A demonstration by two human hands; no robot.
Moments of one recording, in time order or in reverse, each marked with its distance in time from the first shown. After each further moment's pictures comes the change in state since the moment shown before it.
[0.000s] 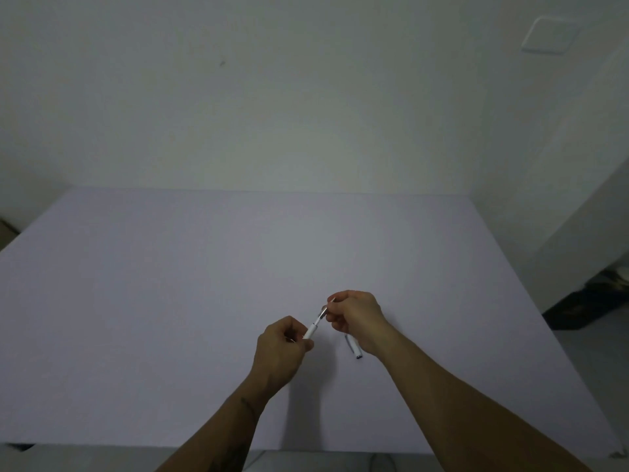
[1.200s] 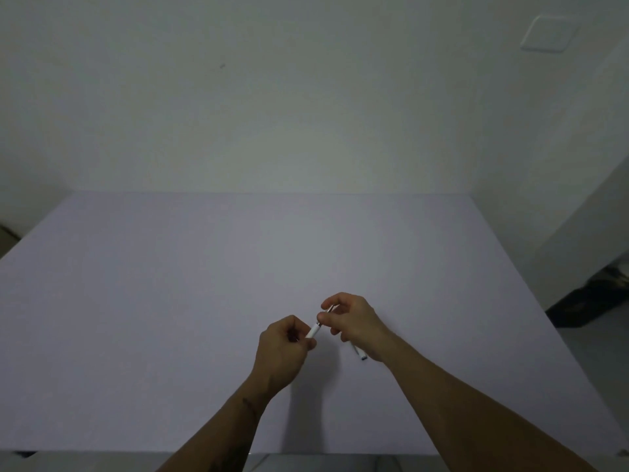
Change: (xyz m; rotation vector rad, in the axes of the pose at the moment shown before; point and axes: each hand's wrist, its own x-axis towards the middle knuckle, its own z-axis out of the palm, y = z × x) left_hand 0.000 0.004 -0.010 -0.011 -0.017 0.066; right_hand -0.008 0.007 0.001 -0.334 -0.177 -0.208
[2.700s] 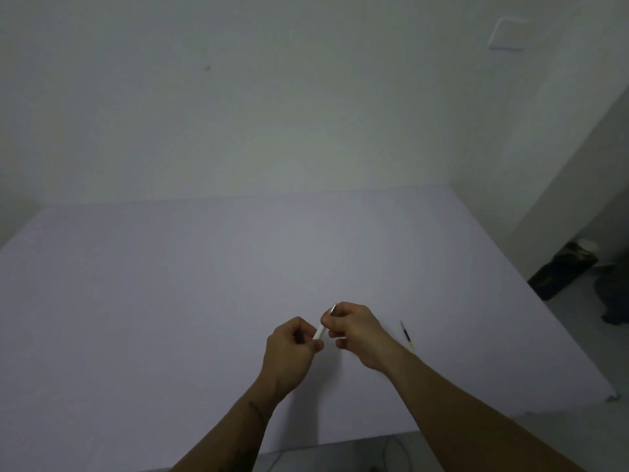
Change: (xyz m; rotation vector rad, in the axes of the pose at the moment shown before) left_hand -0.002 -0.024 -0.025 -0.042 -0.123 0.073; right_hand -0.020 0.006 0.048 0.365 0.080 0.162
